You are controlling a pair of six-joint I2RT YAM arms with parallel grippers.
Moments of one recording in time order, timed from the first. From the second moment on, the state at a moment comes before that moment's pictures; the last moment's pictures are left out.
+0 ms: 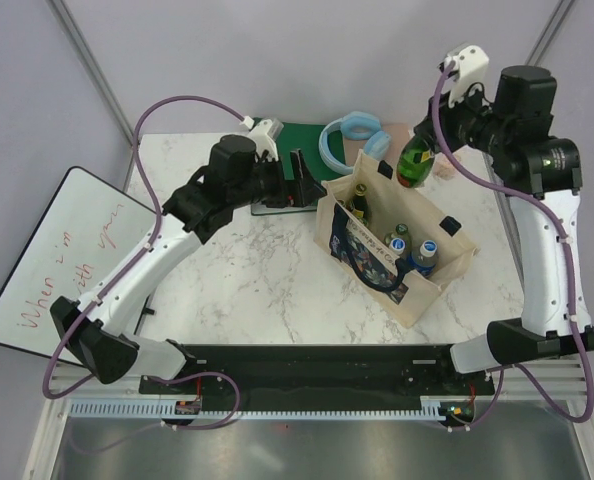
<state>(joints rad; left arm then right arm) -0.64 1.37 1.47 -0.49 0.19 -0.56 0.14 1.45 2.03 -0.94 -0.35 -0.25</state>
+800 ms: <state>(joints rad) -0.65 1.45 1.58 -0.49 0.23 -0.52 -0.39 1.48 1.84 -0.79 -0.36 -0.22</state>
